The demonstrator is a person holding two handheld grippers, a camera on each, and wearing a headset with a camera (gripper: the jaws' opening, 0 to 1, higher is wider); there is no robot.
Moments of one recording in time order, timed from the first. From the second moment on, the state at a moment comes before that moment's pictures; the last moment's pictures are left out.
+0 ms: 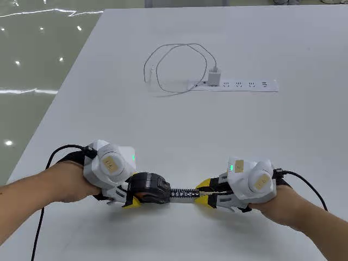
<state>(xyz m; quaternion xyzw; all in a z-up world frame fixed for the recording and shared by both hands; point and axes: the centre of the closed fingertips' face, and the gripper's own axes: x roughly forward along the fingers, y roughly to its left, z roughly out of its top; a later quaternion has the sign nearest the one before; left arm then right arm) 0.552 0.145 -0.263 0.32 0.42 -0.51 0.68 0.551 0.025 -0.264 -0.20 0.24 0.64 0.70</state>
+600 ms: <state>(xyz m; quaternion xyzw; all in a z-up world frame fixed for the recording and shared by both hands) 0.551 0.145 -0.263 0.32 0.42 -0.51 0.68 0.551 0.000 -0.262 -0.21 0.25 0.63 0.70</state>
